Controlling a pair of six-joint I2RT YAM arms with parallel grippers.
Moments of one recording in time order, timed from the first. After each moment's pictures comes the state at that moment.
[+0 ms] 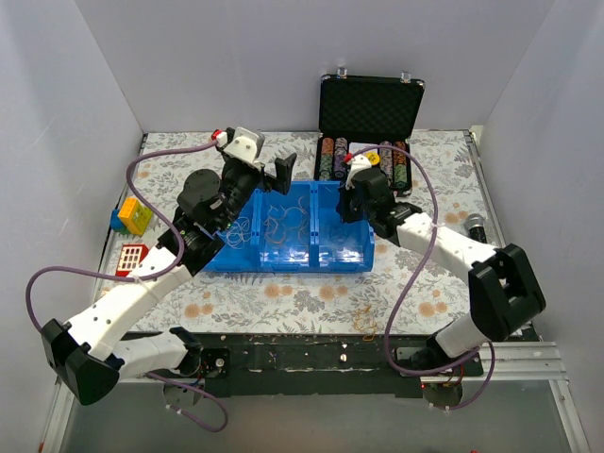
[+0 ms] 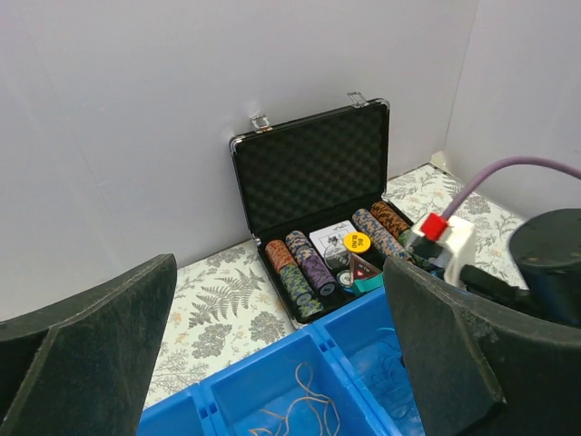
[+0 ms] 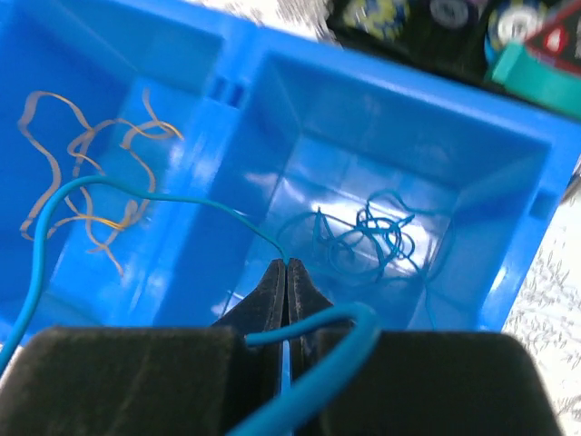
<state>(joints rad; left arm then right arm) -0.70 1.11 1.11 0.20 -0.20 0.11 0.62 1.47 0.99 -0.04 0.04 0.22</state>
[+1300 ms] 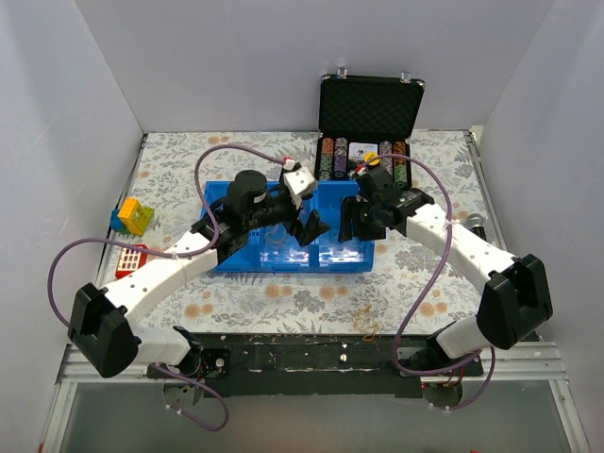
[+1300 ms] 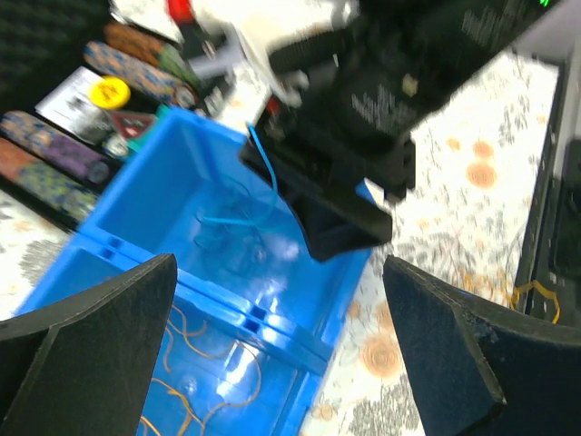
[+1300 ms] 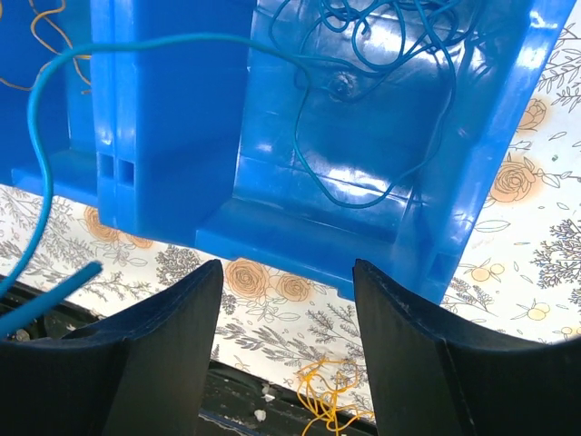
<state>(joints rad) -0.71 1.27 1.07 -0.01 0.39 0.11 0.60 1.46 1.18 -0.72 -0.07 0.47</state>
